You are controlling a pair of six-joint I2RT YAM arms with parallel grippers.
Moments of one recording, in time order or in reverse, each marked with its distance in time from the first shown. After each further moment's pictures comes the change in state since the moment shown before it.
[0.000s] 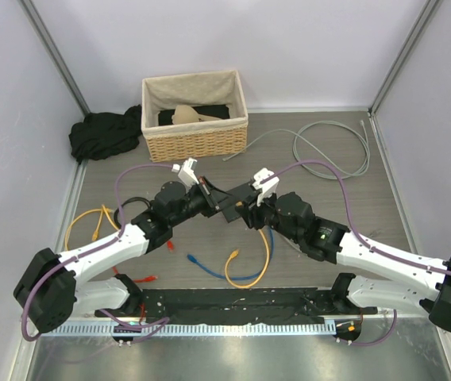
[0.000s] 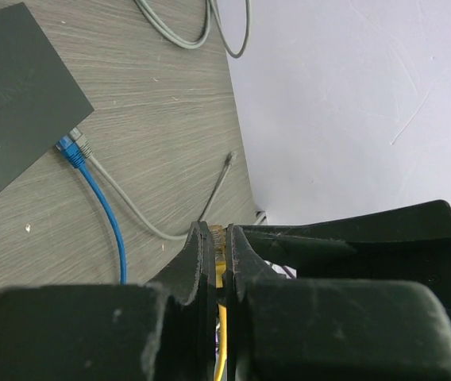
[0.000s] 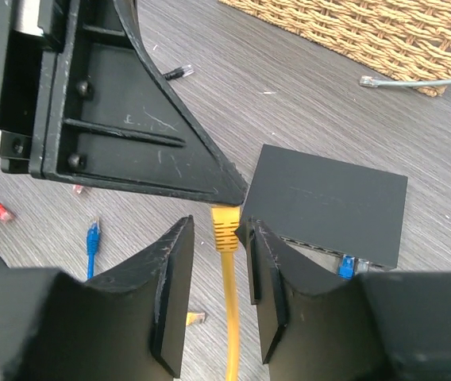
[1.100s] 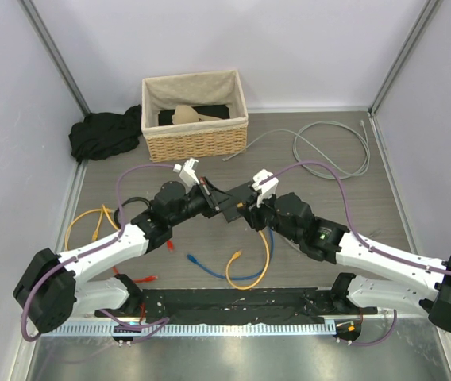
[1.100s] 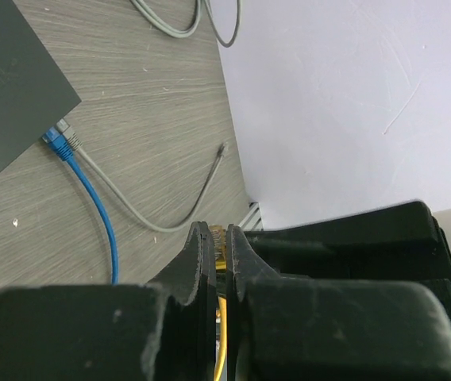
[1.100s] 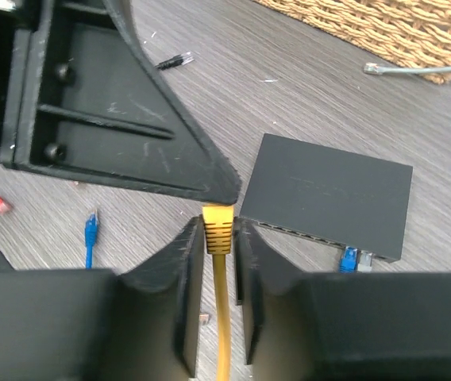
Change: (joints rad) left arm -0.003 -0.003 0.000 0.001 0.035 -0.007; right arm -0.013 0.000 -0.011 -0.015 -0.012 0.006
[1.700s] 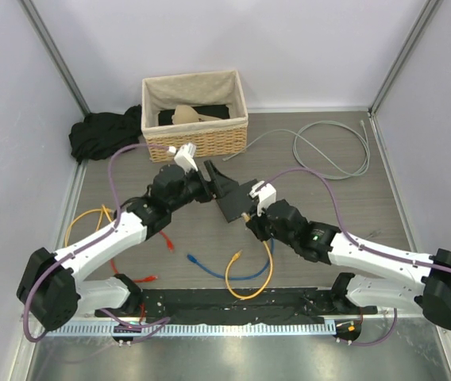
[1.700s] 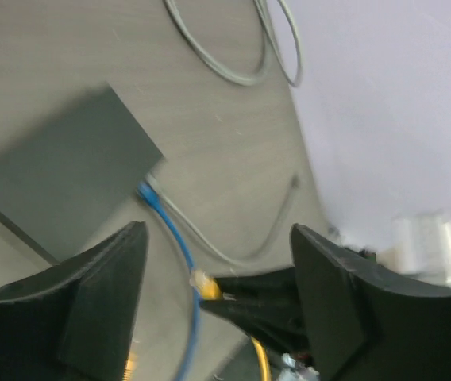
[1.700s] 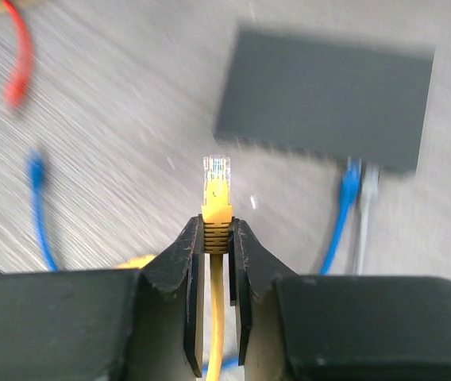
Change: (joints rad) left arm 0.070 0.025 0.138 -0.203 -0.064 0.259; right arm -0.011 0.048 -0.069 -0.101 0.014 0.077
